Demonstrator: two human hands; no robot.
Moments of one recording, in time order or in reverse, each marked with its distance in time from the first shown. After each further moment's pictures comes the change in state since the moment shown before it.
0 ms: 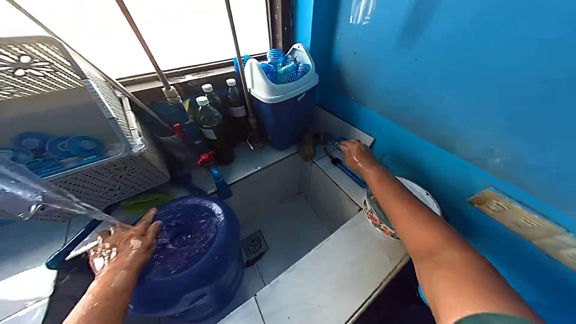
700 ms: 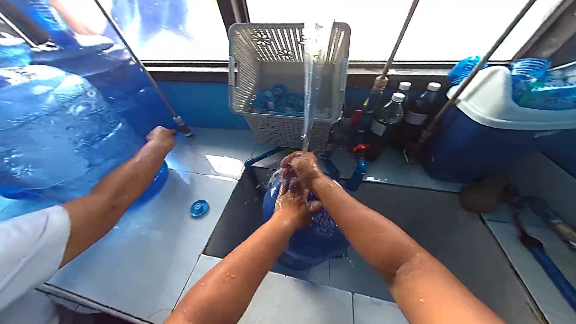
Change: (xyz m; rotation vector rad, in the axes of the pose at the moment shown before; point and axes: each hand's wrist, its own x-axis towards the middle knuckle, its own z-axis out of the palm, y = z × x) left_hand -0.054 0.000 0.020 -0.181 -0.172 0.071; right_hand -0.097 -0.457 0.166 1.112 -0.849 -0.387
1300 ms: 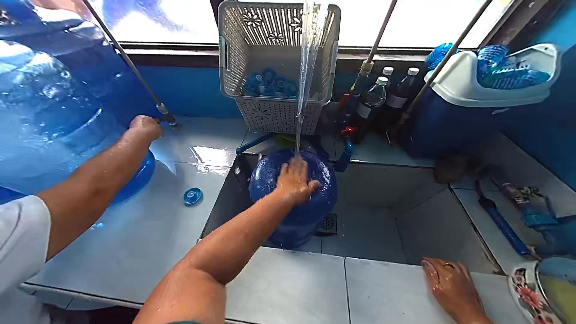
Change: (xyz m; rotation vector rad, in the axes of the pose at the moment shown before) left_hand 0.012 -0.007 0.008 0.051 0.058 0.113; right_hand -0.369 0.164 -0.202 -1.208 0.418 0.272
